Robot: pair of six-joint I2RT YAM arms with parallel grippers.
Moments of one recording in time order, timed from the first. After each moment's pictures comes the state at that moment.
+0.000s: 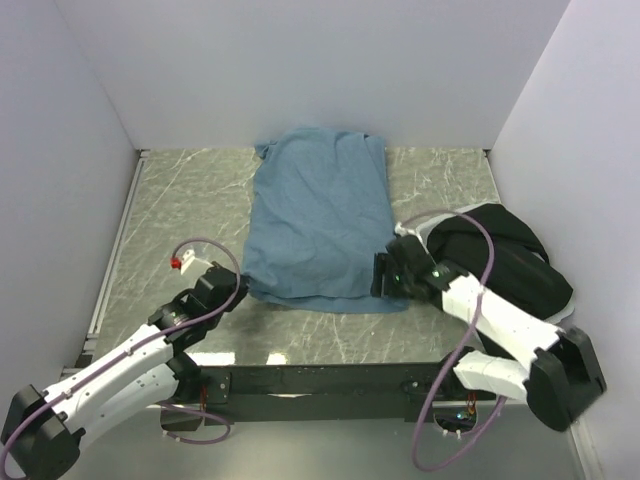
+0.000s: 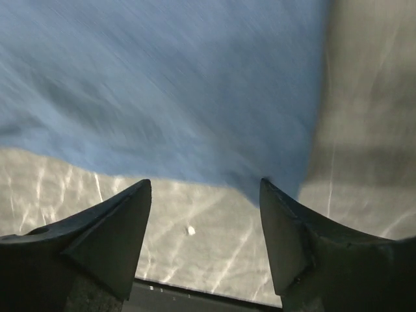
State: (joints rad) left arm -0.69 0.73 0.40 -0.28 -0.47 -1.28; right arm 0.58 1.13 0.72 -0.57 0.13 0.57
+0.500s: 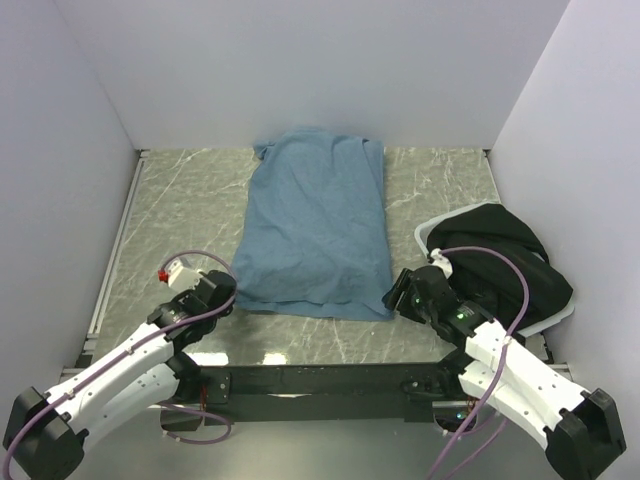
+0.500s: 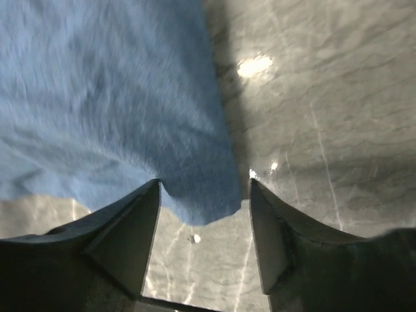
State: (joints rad) left arm -0.65 0.73 0.40 -0.53 -0.57 -1.41; right arm 0.55 0.73 0.36 -0.46 0.15 0.87
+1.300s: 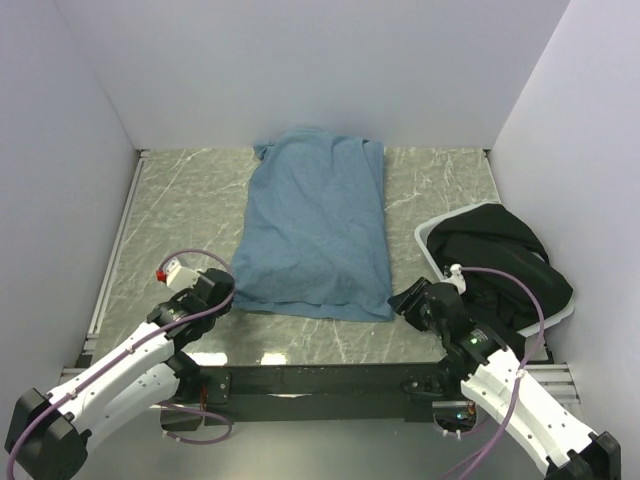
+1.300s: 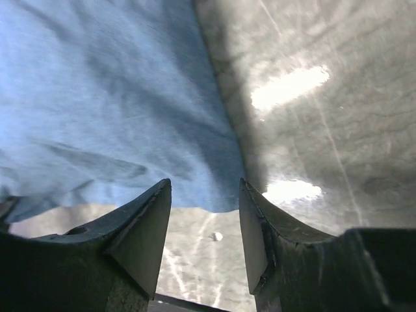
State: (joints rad) left arm -0.61 0.74 0.40 -0.53 -0.55 -1.40; right arm 0.52 0.48 0.23 -0.48 0.14 1.06
